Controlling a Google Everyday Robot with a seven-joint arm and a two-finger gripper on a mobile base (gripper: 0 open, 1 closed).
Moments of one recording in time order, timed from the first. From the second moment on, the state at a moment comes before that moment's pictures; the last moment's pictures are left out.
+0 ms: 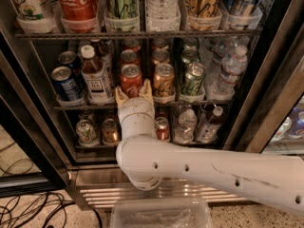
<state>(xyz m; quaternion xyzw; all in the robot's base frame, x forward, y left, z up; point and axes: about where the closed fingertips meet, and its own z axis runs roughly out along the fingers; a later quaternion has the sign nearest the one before) 0.614 0.034 0.831 -0.10 0.71 -0.03 0.70</state>
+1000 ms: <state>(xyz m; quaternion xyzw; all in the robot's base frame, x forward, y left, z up) 0.633 0.023 0.842 -0.07 0.70 -0.04 0.71</state>
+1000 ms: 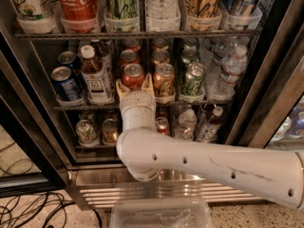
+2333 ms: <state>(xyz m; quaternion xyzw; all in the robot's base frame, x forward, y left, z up) 0.640 0.021 0.839 -0.06 0.71 -0.02 0.70</state>
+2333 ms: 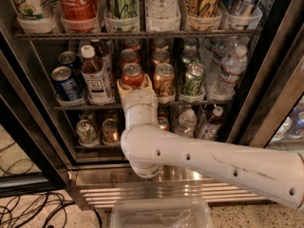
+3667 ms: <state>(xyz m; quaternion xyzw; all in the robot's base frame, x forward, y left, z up) 0.614 0.029 0.888 -0.07 0.72 0.08 0.69</state>
